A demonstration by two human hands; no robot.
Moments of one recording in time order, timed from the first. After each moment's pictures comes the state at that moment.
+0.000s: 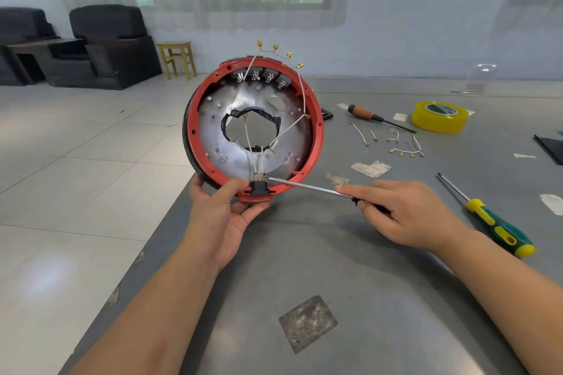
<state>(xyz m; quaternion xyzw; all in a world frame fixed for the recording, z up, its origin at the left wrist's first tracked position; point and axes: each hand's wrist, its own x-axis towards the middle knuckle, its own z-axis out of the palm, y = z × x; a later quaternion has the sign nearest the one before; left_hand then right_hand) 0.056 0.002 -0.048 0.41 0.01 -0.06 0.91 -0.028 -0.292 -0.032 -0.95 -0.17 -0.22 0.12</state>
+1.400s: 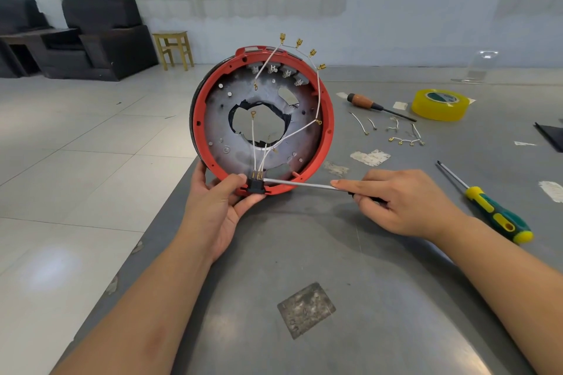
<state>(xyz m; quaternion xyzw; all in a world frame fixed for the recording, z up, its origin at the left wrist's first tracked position) 0.061 0.007 -0.061 0.46 -0.01 -0.05 0.89 -0.024 -0.292 -0.034 -0.96 -0.18 -0.19 0.07</state>
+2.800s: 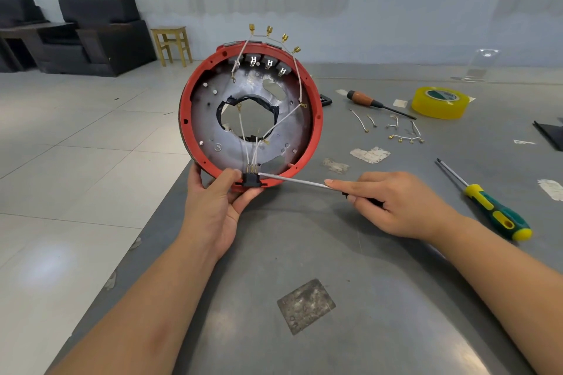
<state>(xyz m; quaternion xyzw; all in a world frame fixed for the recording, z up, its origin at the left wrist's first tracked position) 0.059 0.002 -0.062 0.42 0.01 -0.02 0.91 -0.024 -0.289 -0.038 -0.96 -0.22 -0.15 0.12</state>
